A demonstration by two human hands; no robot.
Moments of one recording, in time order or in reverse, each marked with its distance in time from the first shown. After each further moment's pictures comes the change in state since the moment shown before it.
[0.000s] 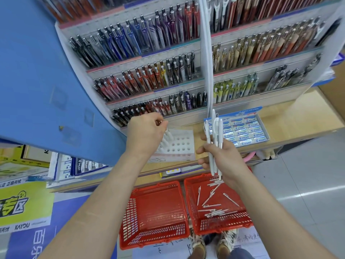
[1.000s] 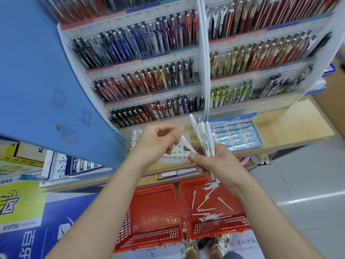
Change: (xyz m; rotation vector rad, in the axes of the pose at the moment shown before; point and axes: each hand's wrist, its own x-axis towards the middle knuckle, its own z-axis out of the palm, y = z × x) left_hand -0.026 0.025 -0.007 -0.698 -0.439 -0.292; right_hand -0.018 -0.015 -0.004 -0.203 -0.265 -0.102
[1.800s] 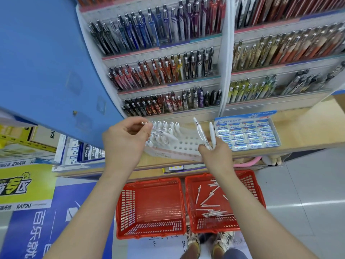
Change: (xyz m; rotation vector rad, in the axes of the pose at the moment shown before) left_hand -0.028 -0.025 -0.054 0.185 0.624 0.166; right_hand 0.060 0.058 0.020 -0.512 0.497 -0.021
